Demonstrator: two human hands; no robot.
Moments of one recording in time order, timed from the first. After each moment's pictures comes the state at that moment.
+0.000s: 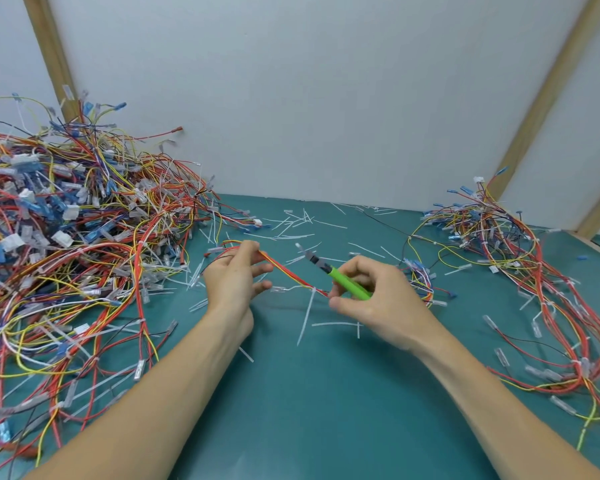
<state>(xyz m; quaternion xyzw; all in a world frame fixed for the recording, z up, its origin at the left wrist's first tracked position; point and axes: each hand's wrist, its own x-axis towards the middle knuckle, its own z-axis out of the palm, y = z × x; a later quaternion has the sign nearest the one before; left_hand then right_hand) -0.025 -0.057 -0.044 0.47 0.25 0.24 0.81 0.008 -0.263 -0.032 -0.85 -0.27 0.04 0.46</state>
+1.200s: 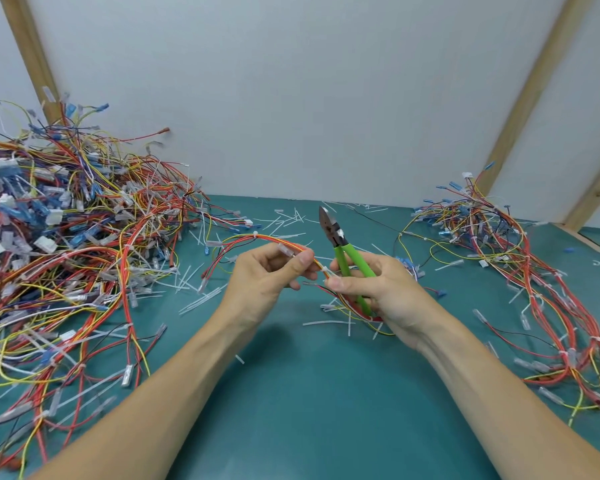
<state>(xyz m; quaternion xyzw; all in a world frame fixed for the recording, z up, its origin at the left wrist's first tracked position) -0.031 -0.081 -0.041 0.65 -0.05 0.16 0.74 0.013 -0.268 -0.021 -0.71 -0.18 0.19 0.66</state>
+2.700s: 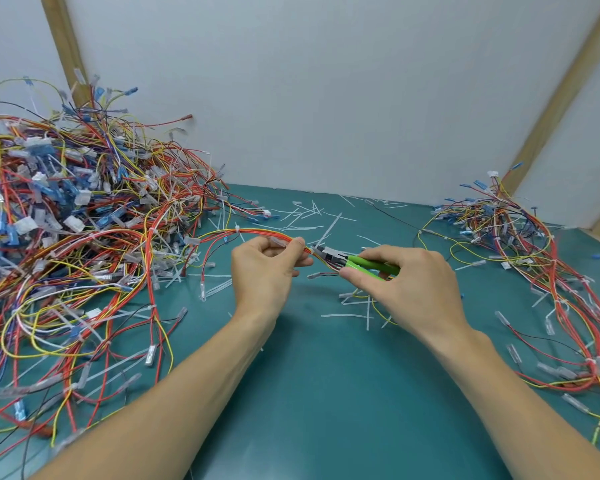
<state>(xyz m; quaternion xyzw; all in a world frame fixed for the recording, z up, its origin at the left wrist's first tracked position) -0.029 -0.081 -0.046 0.62 0.17 0.29 0.71 0.018 -0.268 -0.036 -0.89 -0.23 -0.24 0.32</state>
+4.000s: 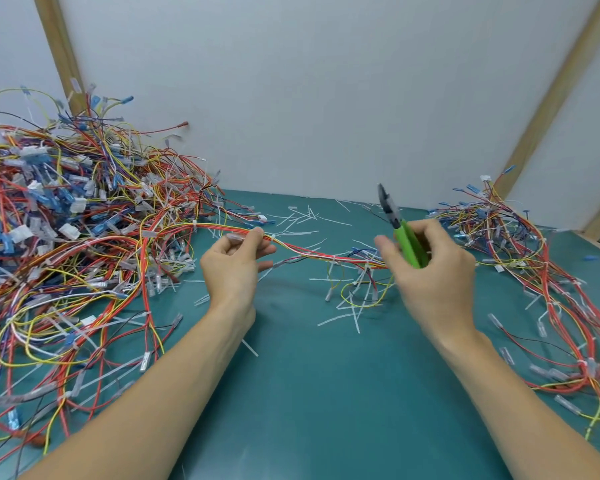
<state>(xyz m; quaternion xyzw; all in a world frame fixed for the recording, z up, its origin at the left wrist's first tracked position) -0.024 -0.057 -0.041 0.50 0.22 0.33 0.77 0.022 -0.278 -0.028 -0.82 -0.17 -0.32 0.45</state>
